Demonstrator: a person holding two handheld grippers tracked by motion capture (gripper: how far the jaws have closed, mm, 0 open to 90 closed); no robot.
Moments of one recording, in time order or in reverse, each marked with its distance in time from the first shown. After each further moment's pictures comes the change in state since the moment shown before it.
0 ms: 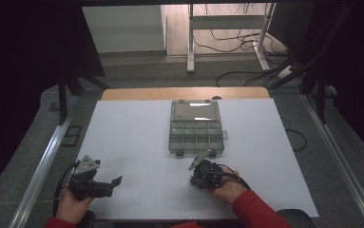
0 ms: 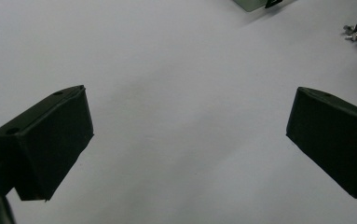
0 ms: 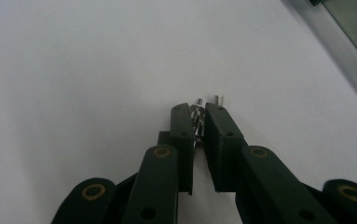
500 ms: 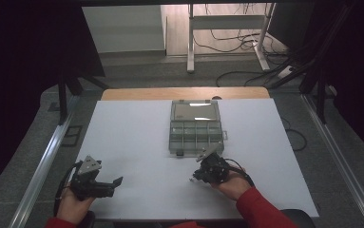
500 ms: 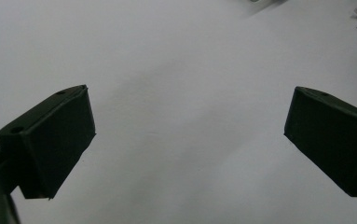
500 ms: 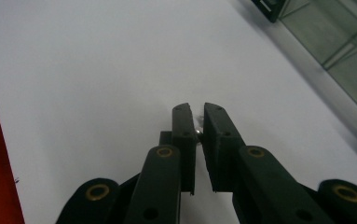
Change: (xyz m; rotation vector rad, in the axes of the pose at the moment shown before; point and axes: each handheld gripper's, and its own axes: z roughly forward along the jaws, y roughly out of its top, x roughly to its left) left arm -0.003 0.002 0.004 0.039 0.027 0.017; right arm -0.018 -0.004 -0.022 -0.080 0.039 0.084
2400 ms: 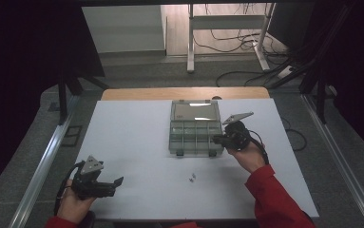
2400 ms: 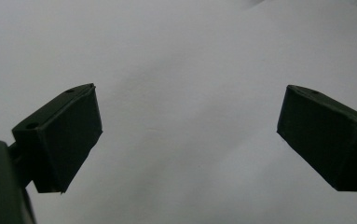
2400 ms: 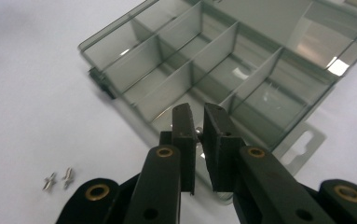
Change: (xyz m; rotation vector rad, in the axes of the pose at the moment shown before) left arm -0.002 0.001 0.002 0.023 0.001 0.018; right arm -0.092 0.012 -0.052 -0.201 -0.171 0.190
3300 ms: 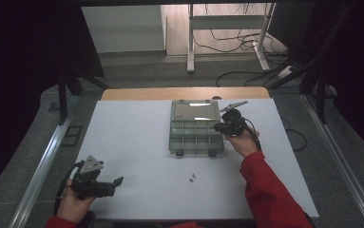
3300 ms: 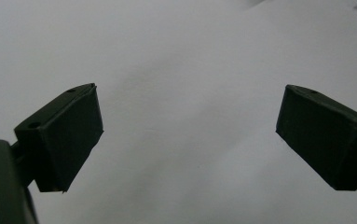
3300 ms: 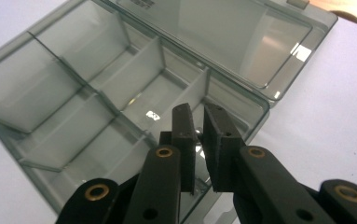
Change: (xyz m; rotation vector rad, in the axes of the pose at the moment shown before) left arm 0.001 0.000 0.000 -0.002 -0.008 -0.006; right arm -0.045 0.018 0.041 0.034 -0.108 0.053
